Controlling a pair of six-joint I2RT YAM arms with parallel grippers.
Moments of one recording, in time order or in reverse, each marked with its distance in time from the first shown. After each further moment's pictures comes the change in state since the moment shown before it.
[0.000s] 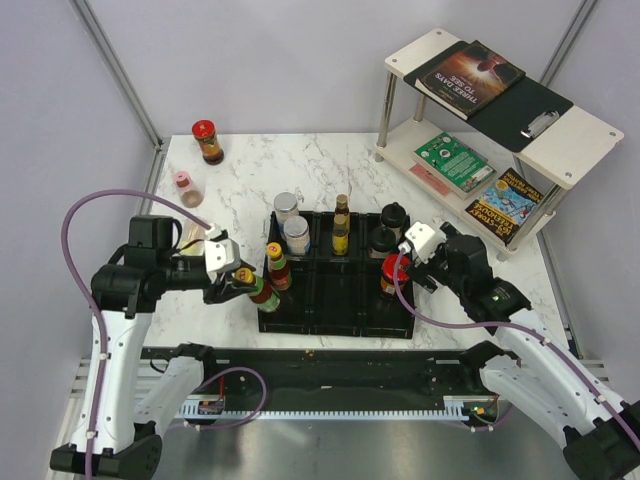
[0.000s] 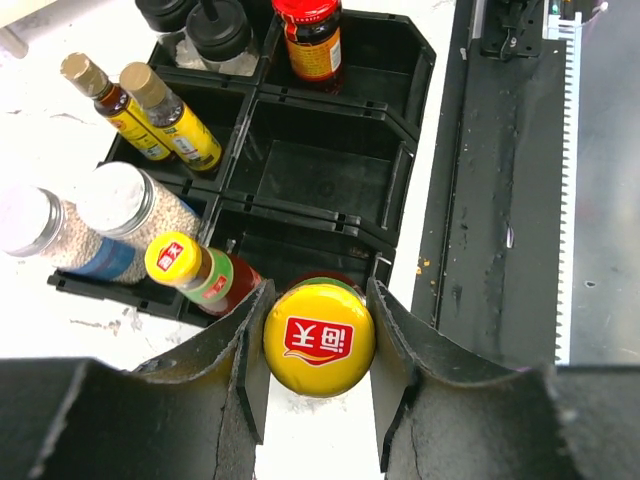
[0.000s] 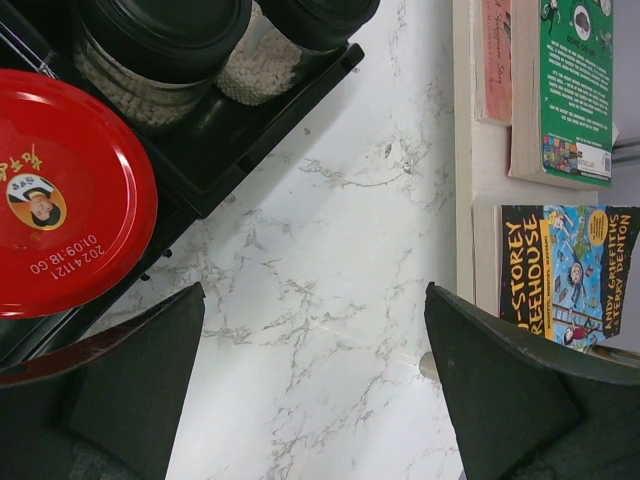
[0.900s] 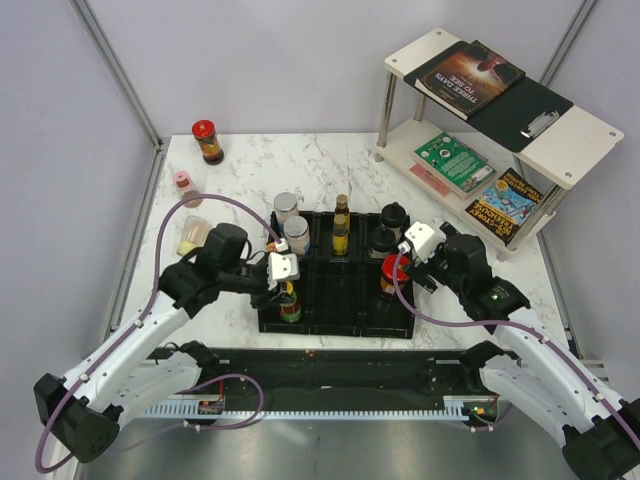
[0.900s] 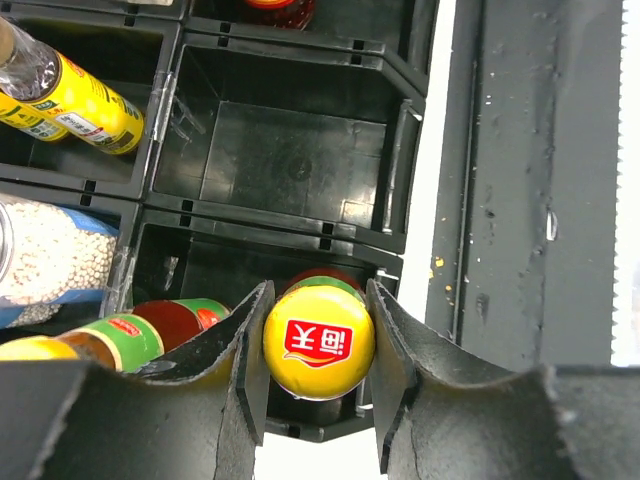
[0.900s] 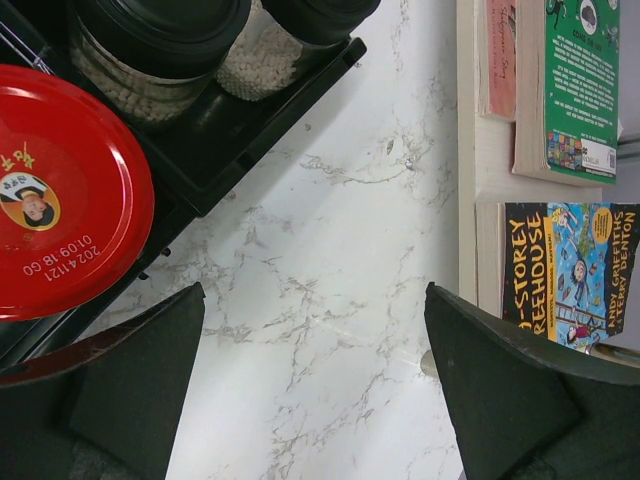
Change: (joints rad) left arm -0.499 0.056 -0.358 0.581 -0.379 -0.360; right arm -0.005 0.012 0.000 0.000 0.000 0.000
